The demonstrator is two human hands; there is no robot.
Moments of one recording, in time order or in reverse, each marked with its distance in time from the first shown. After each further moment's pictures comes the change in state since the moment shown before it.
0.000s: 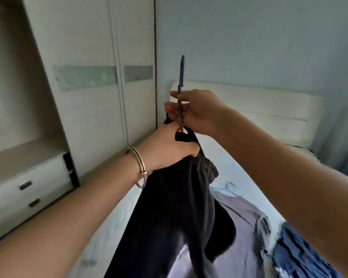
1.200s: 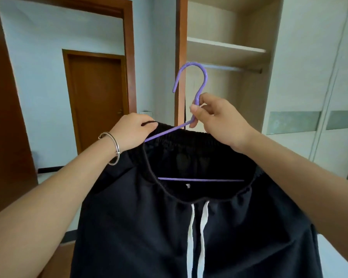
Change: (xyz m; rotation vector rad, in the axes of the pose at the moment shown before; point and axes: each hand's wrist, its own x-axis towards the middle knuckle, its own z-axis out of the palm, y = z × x) left_hand -0.299 -0.368 -0.612 0.695 0.777 -0.381; right_hand 0.068 0.166 0.672 -0.628 -0.686 -0.849
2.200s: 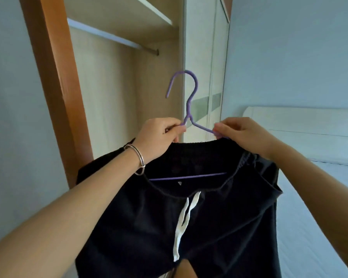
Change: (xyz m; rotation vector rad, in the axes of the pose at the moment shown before) left_hand 0.386 -0.051 0.305 -0.770 -0.318 0.651; right_hand 0.186 0.304 -0.026 -0.546 0.322 0.738
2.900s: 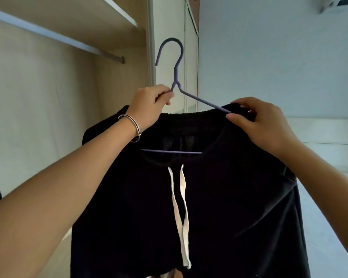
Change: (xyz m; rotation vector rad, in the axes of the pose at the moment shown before) left_hand 0.214 -0.070 0.057 -0.036 0.173 0.235; right_hand 0.116 0.065 -0.041 -0.213 0.538 -0.054
